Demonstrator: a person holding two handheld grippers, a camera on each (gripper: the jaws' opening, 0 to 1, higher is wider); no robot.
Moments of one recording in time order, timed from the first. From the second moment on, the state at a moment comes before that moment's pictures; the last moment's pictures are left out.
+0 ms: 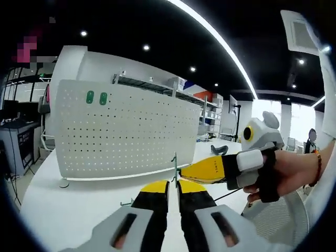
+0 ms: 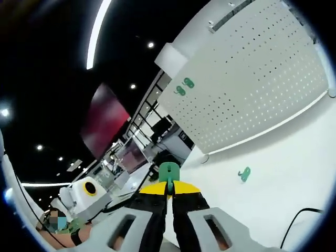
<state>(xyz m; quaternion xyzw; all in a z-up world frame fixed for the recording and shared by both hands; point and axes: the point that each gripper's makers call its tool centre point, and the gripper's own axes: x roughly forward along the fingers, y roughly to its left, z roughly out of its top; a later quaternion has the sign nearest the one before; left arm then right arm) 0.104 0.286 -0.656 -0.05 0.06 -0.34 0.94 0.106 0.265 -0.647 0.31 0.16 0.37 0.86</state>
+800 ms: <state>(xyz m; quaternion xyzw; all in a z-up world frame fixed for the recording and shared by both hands) 0.108 0.333 -0.654 -0.03 0.05 -0.34 0.94 0.143 0.266 -0.631 0.20 0.13 0.35 0.91</state>
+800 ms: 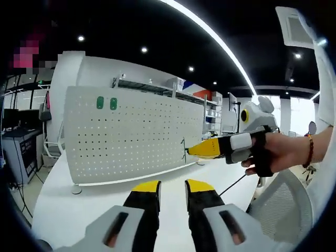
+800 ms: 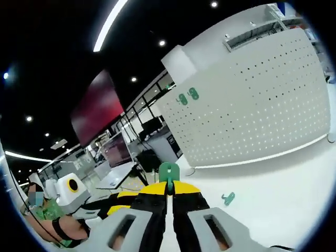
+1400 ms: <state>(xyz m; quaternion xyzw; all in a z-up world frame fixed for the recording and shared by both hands) 0.108 0.351 -0.656 -0.01 0.05 -0.37 0.93 0.178 0.261 -0.618 0.14 0.11 0.29 0.94</state>
